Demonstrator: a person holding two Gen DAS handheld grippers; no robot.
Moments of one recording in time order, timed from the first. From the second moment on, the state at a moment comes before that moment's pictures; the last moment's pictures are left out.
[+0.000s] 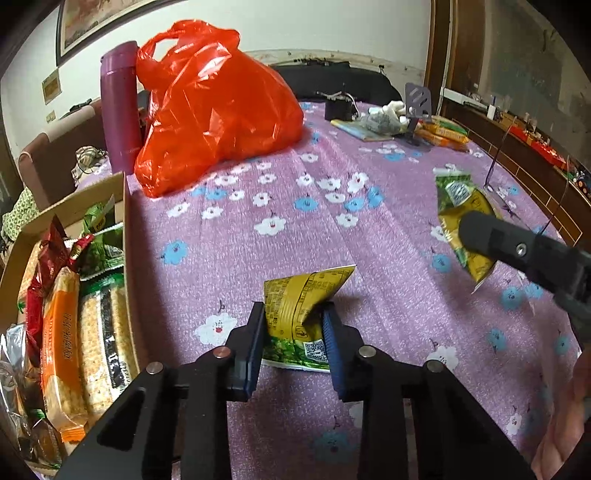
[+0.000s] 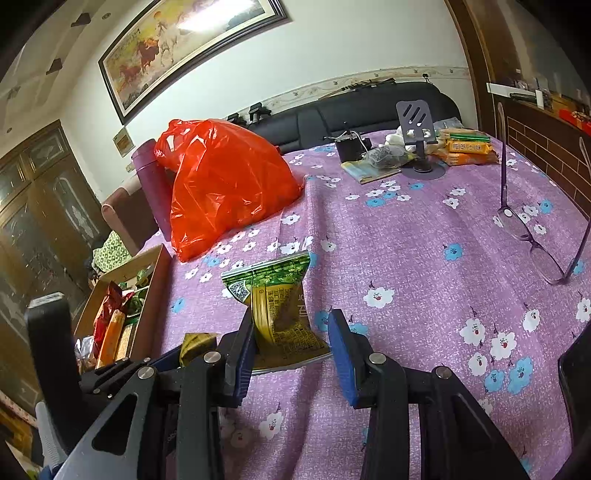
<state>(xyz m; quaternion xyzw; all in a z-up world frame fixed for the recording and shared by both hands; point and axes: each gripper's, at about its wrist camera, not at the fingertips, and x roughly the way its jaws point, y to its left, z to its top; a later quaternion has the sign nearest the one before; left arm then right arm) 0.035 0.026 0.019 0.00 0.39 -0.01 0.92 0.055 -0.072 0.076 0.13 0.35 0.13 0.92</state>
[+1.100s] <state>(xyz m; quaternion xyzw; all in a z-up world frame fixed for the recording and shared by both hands) 0.013 0.013 0.043 0.05 0.30 0.03 0.95 0.054 -0.054 0.073 0.09 0.34 0.15 0.92</state>
